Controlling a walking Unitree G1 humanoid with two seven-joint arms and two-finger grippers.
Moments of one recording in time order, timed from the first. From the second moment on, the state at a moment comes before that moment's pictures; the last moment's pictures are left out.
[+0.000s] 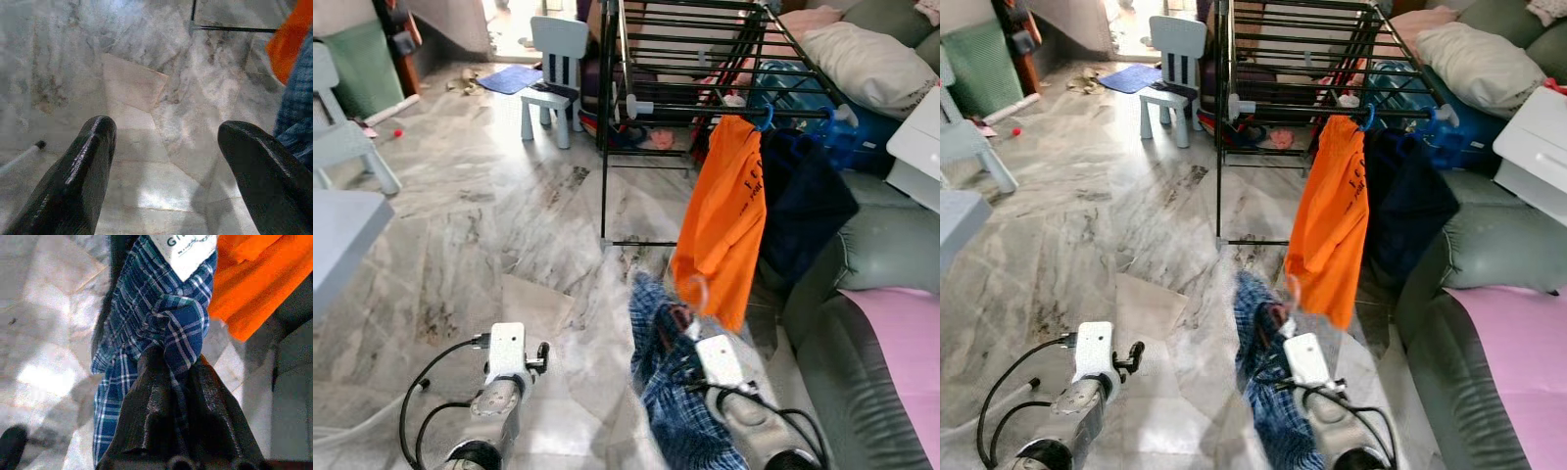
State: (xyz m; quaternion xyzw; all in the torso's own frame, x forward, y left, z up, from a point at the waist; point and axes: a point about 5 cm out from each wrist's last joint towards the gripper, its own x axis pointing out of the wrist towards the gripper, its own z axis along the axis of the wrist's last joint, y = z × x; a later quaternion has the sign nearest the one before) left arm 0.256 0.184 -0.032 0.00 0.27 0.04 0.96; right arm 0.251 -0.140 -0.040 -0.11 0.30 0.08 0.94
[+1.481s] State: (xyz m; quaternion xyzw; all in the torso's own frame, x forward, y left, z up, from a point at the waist) left arm 0.275 0.164 -0.008 0.01 0.18 -0.02 0.98; right arm 0.255 -0.178 -0.024 -0.07 0.23 -0.03 0.97
